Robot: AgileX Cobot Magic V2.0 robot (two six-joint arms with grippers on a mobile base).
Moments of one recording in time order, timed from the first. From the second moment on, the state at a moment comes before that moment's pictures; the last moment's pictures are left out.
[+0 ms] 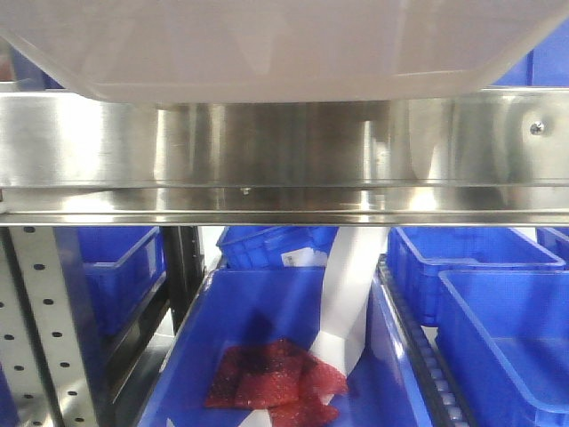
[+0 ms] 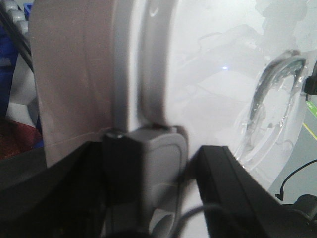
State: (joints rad) left arm 0.04 0.95 -1.04 -1.09 1.16 0.73; right arm -0.16 0.91 -1.04 1.04 1.18 -0.66
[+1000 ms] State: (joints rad) left arm 0.04 0.95 -1.04 -1.09 1.16 0.73; right arm -0.16 0.91 -1.04 1.04 1.18 -0.66
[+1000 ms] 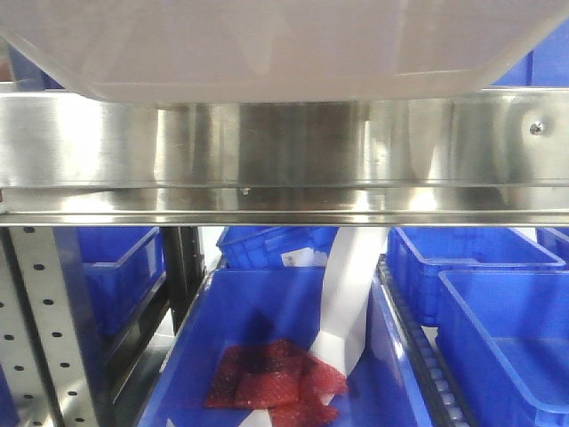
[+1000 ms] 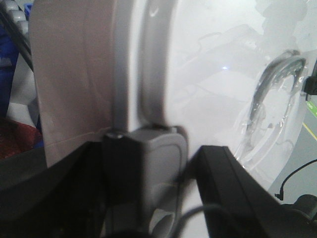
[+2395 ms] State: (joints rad) left arm 0.05 1.35 -1.21 -1.37 1.07 0.72; right arm -0.16 1.29 -1.19 1.34 1.05 -0.56
